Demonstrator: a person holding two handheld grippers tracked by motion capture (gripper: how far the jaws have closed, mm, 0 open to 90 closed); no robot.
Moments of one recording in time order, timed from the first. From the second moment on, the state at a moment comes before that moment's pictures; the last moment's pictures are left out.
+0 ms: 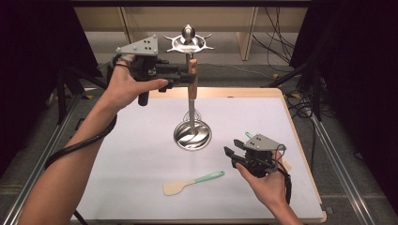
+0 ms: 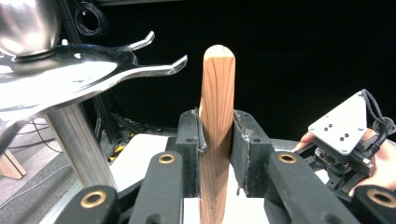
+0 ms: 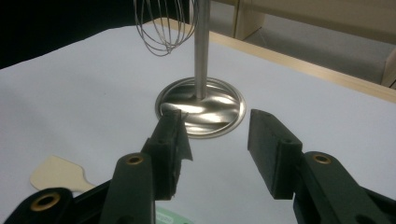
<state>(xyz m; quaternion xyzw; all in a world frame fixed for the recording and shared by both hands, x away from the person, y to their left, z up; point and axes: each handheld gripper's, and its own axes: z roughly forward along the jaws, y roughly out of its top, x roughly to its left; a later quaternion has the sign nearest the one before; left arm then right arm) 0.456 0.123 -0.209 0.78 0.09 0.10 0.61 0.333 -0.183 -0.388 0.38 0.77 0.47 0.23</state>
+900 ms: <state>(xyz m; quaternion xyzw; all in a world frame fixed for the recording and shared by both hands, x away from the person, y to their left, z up) 0.473 0.127 -0.204 0.77 0.11 0.08 0.62 0.334 -0.182 -0.390 0.39 0.76 0.47 0.22</state>
